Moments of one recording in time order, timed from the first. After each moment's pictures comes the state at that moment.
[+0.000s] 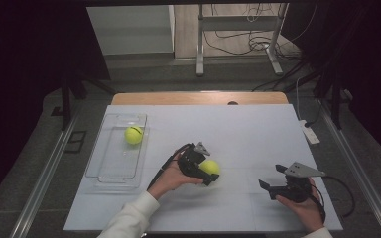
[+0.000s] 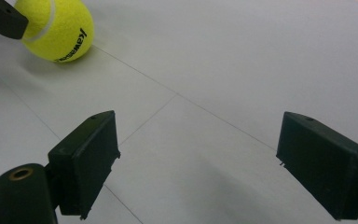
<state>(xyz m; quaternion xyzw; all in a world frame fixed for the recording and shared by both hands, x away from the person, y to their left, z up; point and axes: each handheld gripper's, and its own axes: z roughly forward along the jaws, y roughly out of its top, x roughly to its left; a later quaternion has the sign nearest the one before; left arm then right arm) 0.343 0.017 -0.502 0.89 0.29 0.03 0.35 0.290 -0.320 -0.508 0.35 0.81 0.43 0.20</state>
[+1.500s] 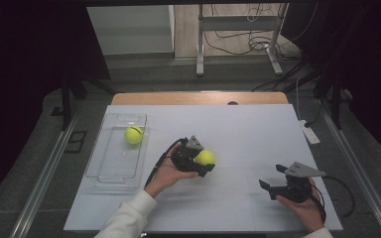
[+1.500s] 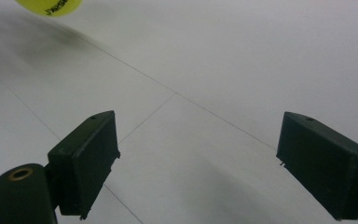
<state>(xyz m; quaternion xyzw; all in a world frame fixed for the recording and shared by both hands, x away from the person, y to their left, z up) 0.343 0.037 -0.479 0.87 0.30 0.07 0.39 0.290 -0.321 -0.508 0.35 0.81 0.43 0.20</state>
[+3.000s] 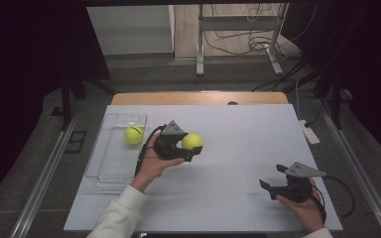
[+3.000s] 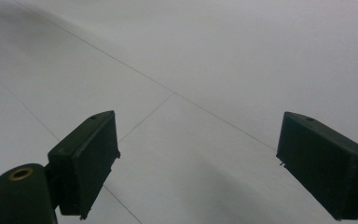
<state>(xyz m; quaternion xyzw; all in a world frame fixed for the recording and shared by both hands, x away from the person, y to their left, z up) 0.346 0.085 -0.441 0.81 0.34 0.11 0.46 0.290 -0.321 -0.508 0.36 0.81 0.43 0.20</state>
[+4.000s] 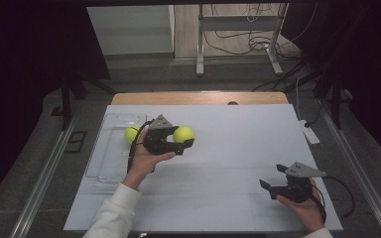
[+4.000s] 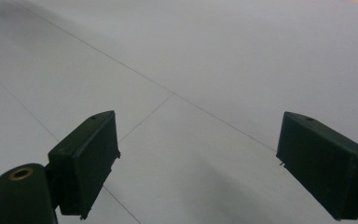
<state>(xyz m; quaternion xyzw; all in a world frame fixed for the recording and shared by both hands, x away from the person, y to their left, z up) 0.347 0.109 -0.428 0.79 0.36 0.12 0.48 0.289 -0.321 -0.507 0.36 0.80 0.43 0.20</state>
